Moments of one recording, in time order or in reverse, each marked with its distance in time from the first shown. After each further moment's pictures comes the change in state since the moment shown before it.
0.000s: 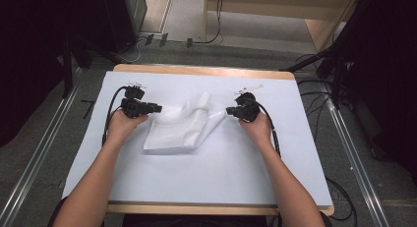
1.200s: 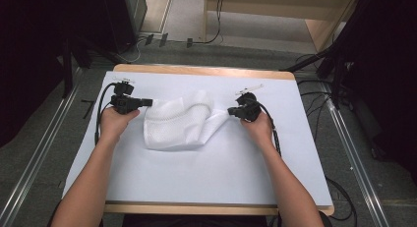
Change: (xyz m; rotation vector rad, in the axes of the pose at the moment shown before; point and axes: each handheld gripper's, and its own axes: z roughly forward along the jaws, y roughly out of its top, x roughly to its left) left arm 0.022 -0.001 -0.030 -0.078 -0.033 -0.062; right arm -0.011 -0.002 -0.001 0.021 -0.033 0.003
